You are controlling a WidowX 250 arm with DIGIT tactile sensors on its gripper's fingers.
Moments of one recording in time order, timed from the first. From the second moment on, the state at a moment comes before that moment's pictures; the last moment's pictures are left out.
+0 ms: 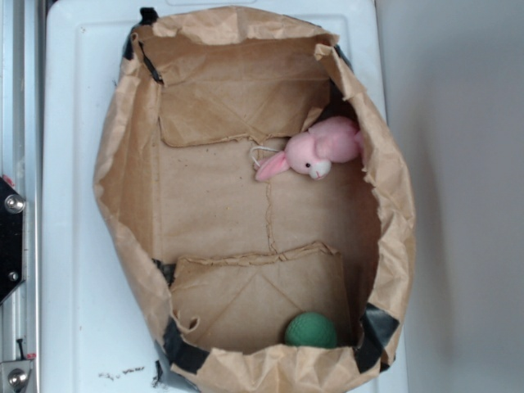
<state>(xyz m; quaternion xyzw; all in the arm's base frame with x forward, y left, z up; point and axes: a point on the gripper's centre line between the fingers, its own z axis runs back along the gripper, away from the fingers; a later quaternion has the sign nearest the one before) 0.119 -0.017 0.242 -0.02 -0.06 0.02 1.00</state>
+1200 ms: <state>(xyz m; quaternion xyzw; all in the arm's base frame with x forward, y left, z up) 0.231 0.016 0.191 0.07 -0.07 0.05 0.99</state>
